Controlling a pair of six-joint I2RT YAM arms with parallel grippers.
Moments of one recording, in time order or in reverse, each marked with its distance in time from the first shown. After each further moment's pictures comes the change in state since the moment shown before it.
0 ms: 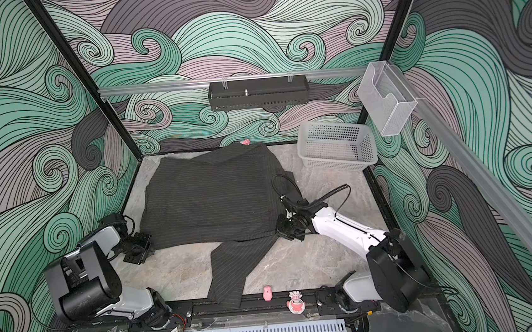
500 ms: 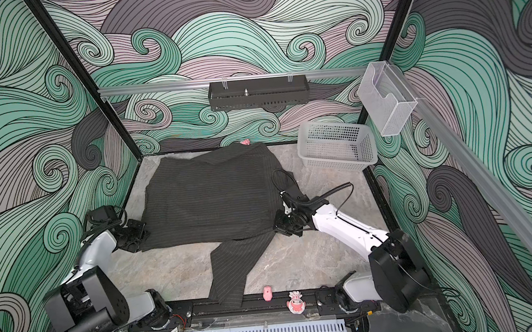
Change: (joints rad) left arm -0.014 -0.211 0.072 0.062 0.149 0.010; right arm -0.008 -0.005 0.069 -0.013 -0.037 -0.026
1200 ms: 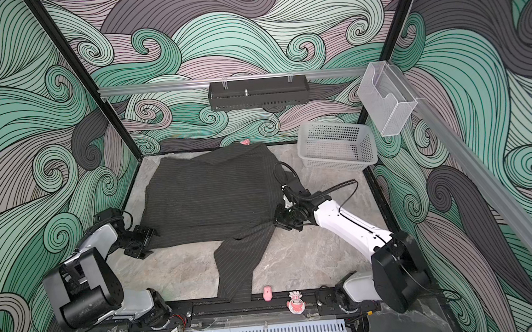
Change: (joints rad) left arm -0.006 0.179 -0.010 -0.129 -0.025 0.058; right arm -0.029 0.000 0.040 -0.029 -0.002 -0.019
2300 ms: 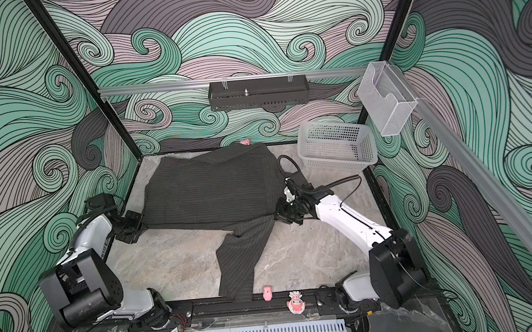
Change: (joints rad) left arm -0.019 -0.042 0.203 -0.021 -0.032 -0.029; right arm -0.060 0.025 0.082 -0.008 -0.061 -0.035
